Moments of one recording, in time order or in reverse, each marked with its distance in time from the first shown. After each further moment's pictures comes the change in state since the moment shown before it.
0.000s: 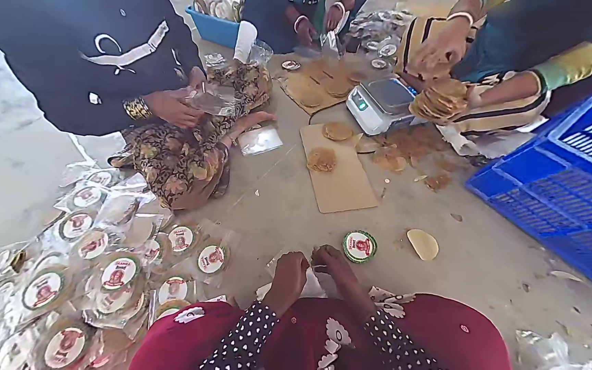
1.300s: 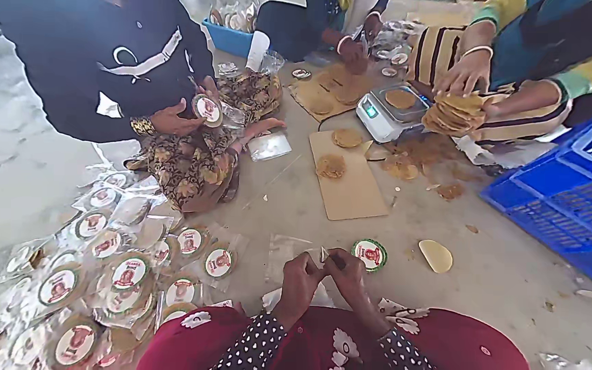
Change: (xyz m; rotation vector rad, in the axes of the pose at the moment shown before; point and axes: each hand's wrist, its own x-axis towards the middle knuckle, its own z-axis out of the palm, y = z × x) left_hand -0.003 -0.006 0.018 -0.426 0.466 0.234; right_hand -0.017 -0.014 0.003 -0.453 0.227 -0.478
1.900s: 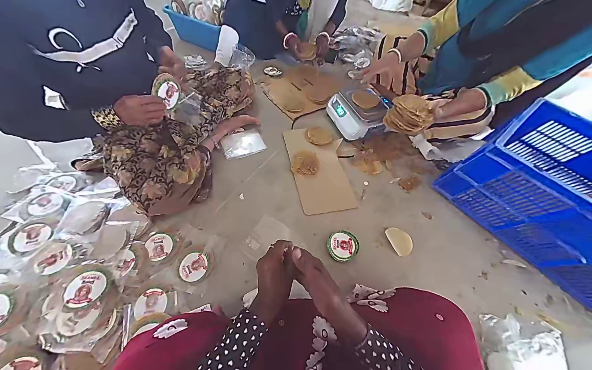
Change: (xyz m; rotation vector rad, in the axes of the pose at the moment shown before) left_hand 0.003 0.009 -0.006 0.174 0.199 0.198; right_hand -0.029 -0.064 0.005 0.610 -0.251 0.269
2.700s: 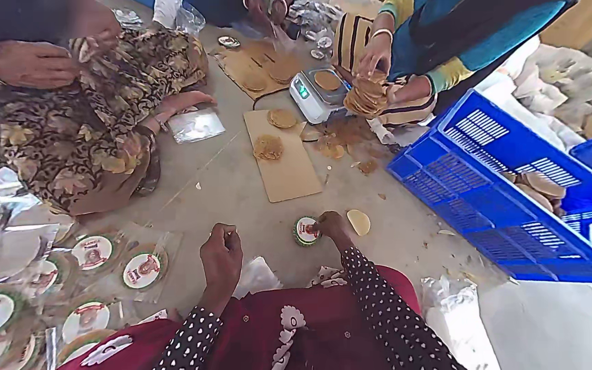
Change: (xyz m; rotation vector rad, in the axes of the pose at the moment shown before) left_hand 0.020 -0.015 -0.007 0.122 0.116 -0.071; right_hand 0.087 0.006 -0.182 -1.035 0.323 0.475
